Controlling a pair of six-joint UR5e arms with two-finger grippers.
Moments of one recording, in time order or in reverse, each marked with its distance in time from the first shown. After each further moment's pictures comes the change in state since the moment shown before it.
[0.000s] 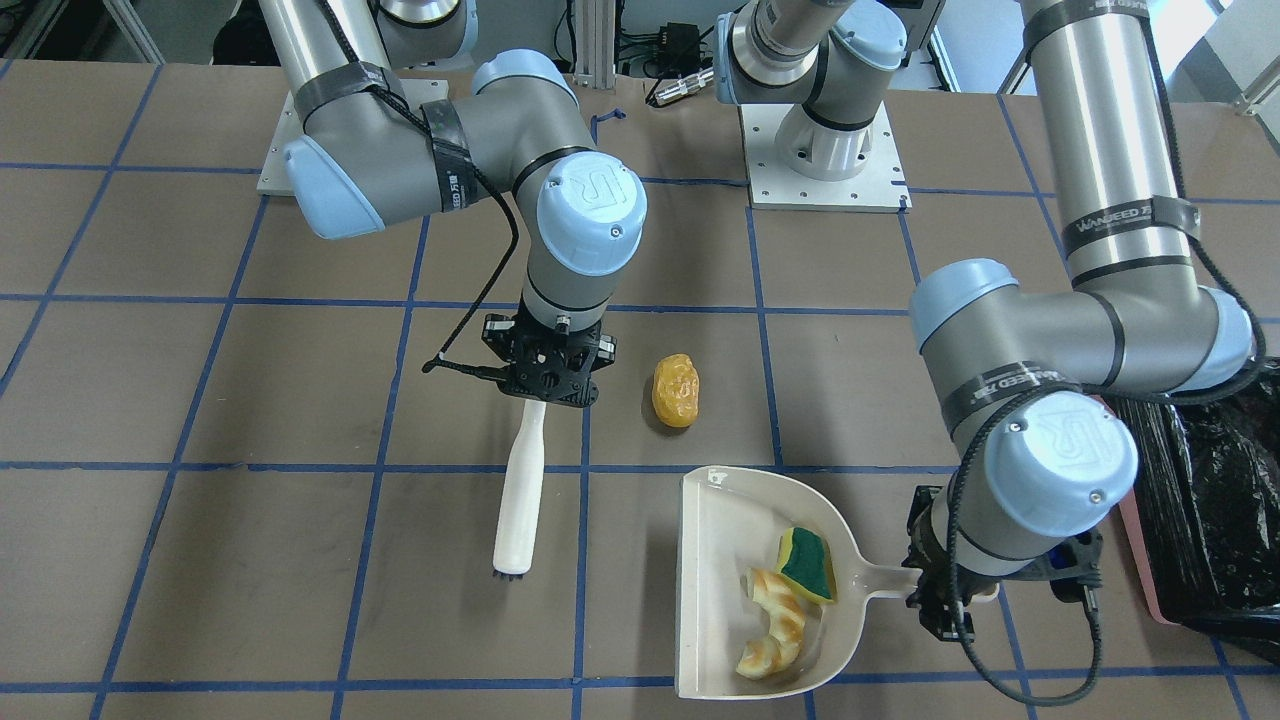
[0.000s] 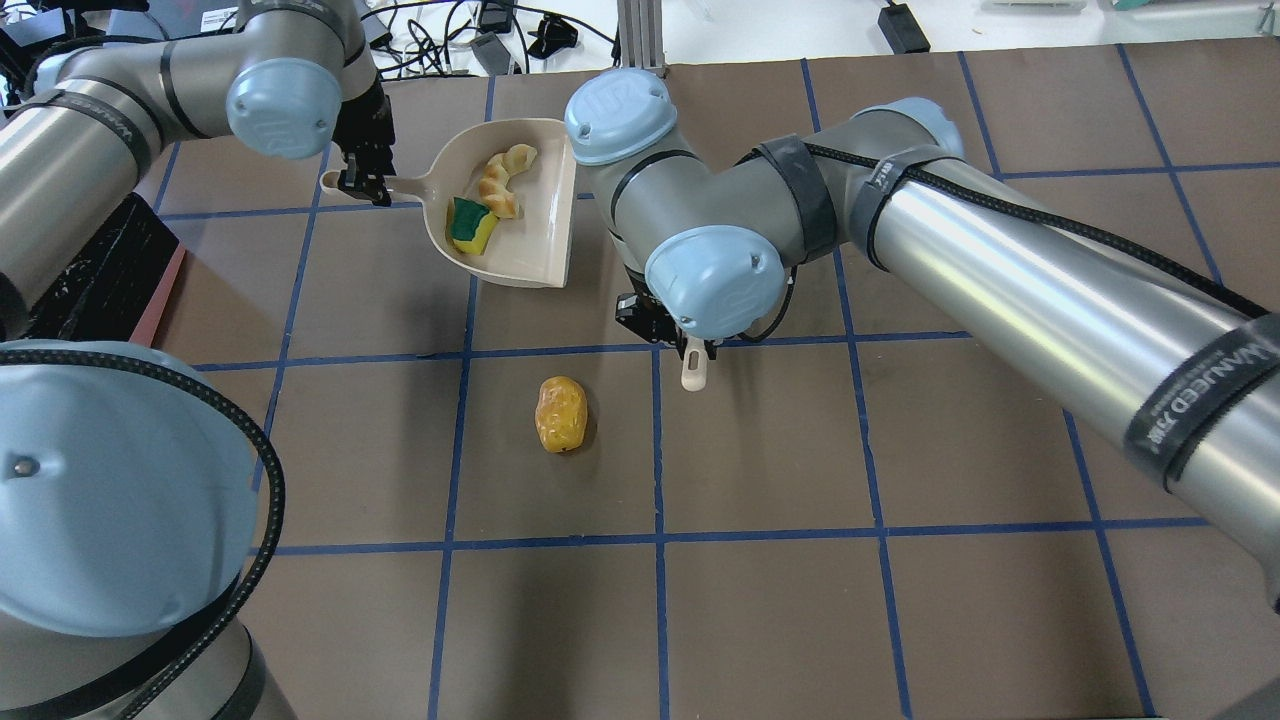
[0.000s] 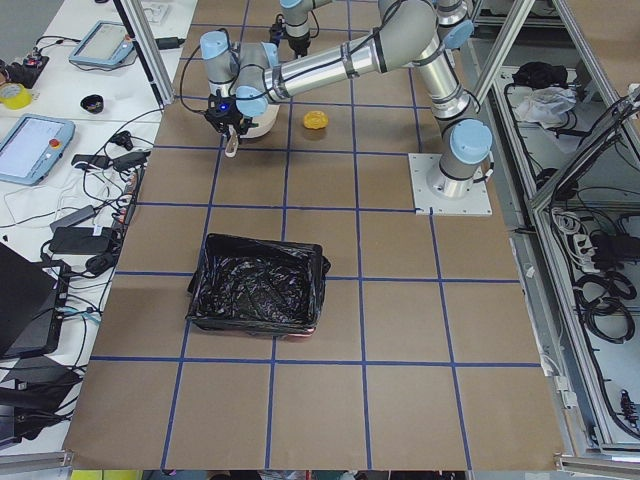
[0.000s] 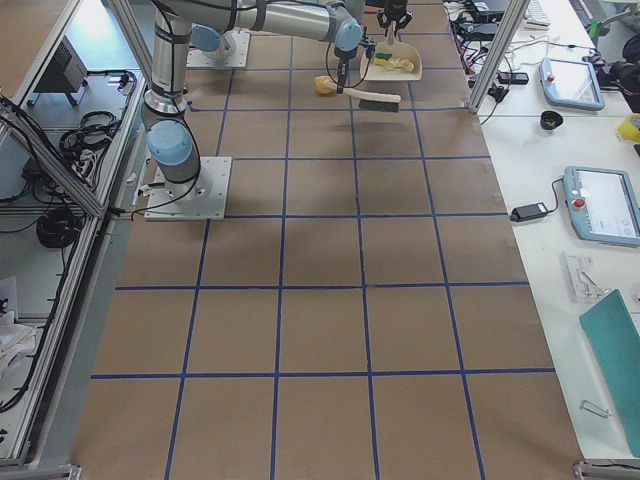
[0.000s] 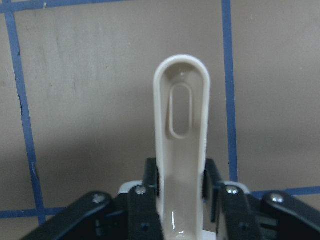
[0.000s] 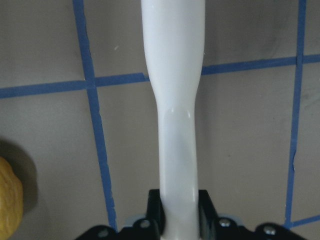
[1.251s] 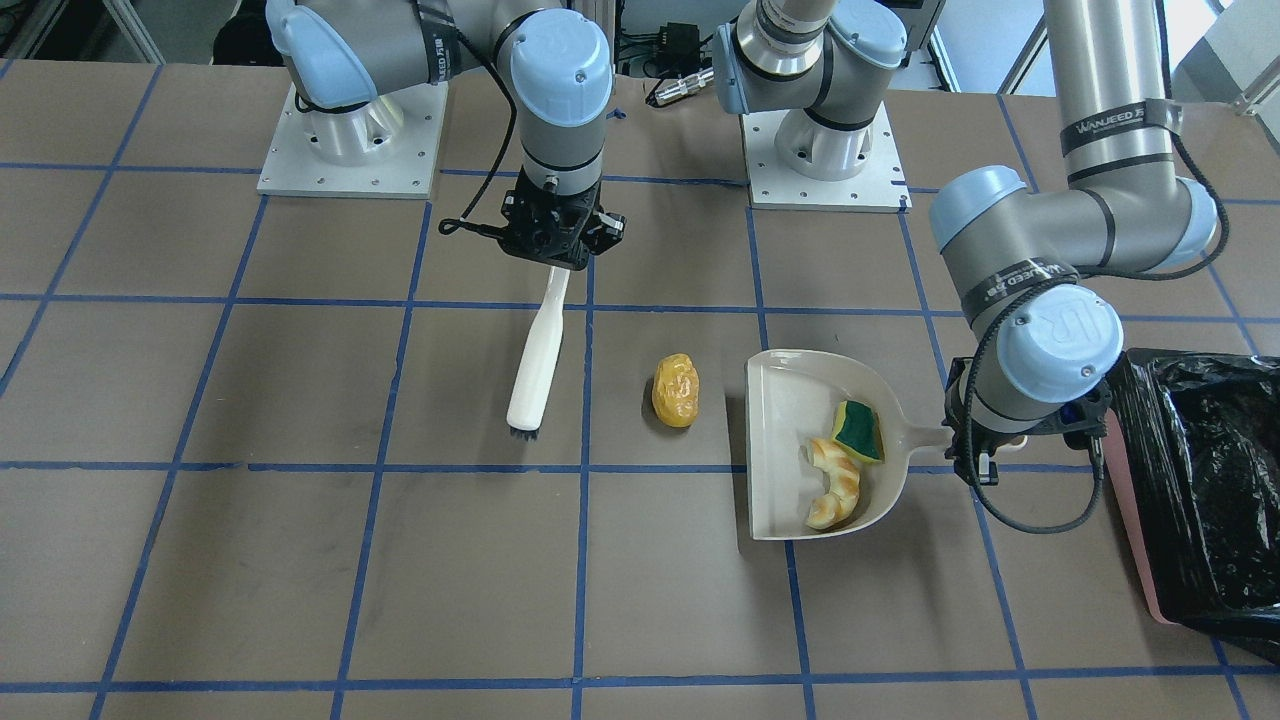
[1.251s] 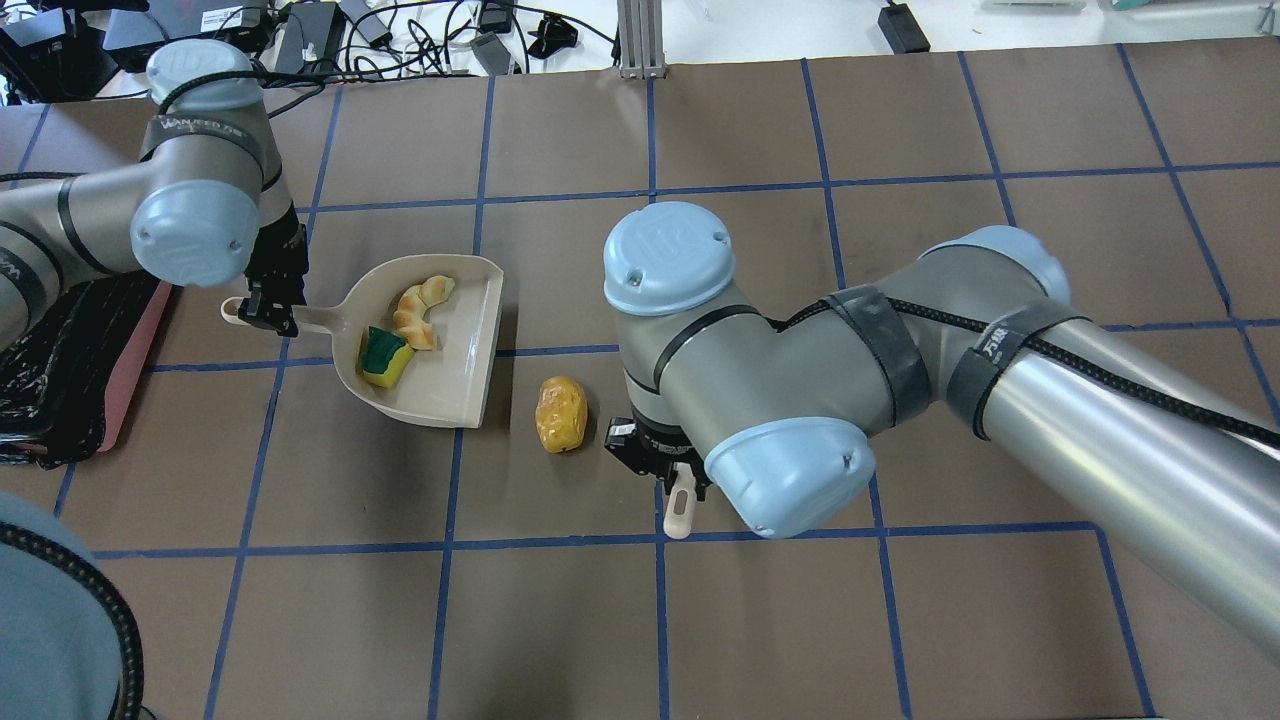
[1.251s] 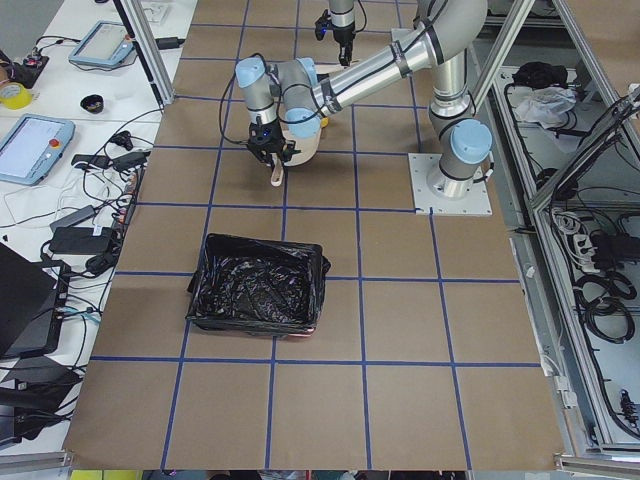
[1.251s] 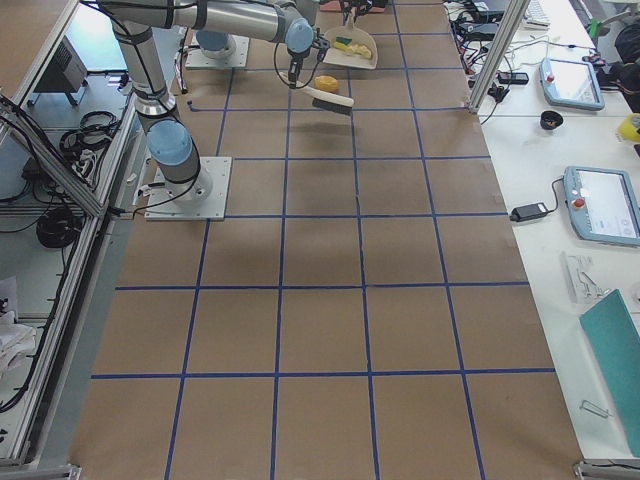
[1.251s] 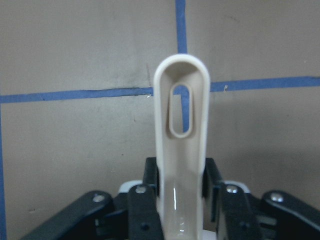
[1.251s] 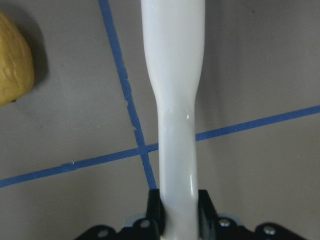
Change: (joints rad) left arm 0.100 0.224 -0.452 0.065 0.158 0.044; right arm 0.090 -0.243 0.271 -0.032 0.180 0.190
